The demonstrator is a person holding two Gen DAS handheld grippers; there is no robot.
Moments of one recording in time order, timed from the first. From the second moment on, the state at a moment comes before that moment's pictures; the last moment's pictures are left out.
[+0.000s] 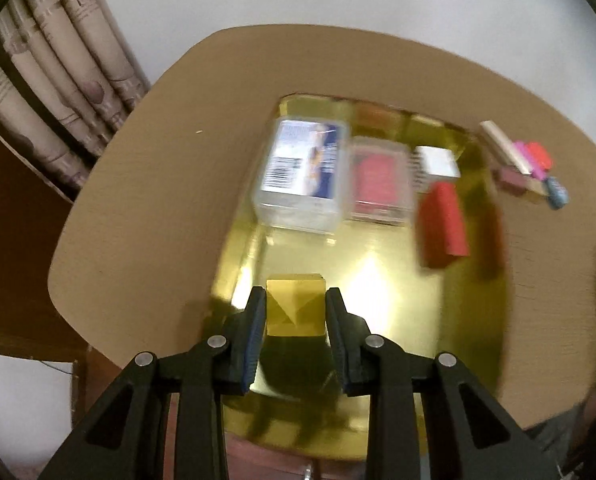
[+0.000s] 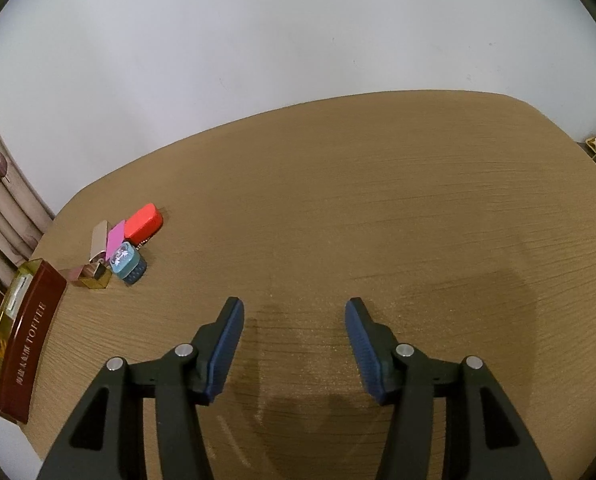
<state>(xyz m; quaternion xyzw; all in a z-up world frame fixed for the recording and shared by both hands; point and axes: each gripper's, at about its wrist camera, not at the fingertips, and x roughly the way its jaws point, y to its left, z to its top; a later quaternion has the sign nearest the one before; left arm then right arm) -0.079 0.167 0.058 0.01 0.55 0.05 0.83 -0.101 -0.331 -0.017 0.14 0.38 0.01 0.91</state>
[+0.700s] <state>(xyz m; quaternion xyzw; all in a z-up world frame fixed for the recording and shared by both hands) -0.084 0.163 0.092 0.05 0.45 0.05 0.89 -0.091 -0.325 -0.023 0.13 0.38 0.01 0.91</state>
